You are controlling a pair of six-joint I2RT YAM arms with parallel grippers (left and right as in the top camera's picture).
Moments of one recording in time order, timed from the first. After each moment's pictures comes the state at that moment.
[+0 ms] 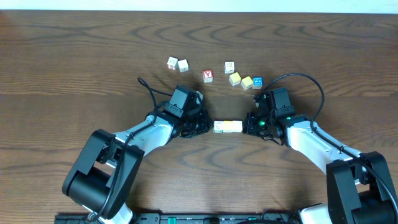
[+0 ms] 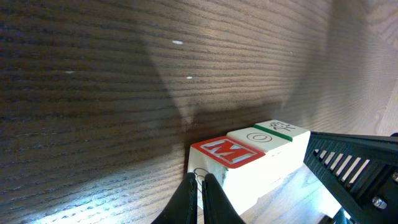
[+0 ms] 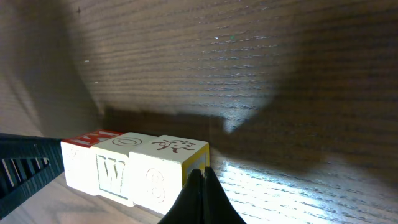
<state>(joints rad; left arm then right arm) -0.50 1.79 0.84 -0.06 0.52 -0.80 0.27 1.62 0.74 -0.26 -0.38 0.48</state>
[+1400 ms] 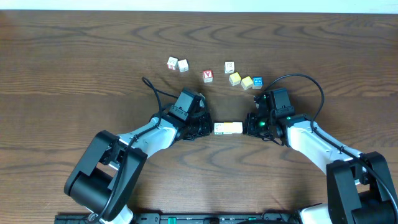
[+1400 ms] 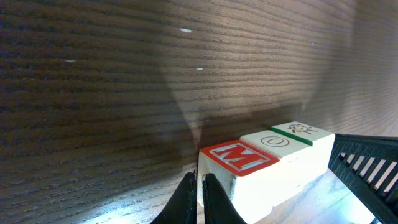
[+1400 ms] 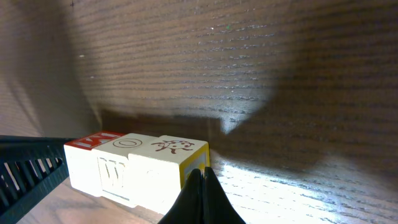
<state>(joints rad) -0.55 1.79 0.84 -0.09 0.43 -0.77 0.27 1.62 0.74 -0.29 -0.38 0.48</state>
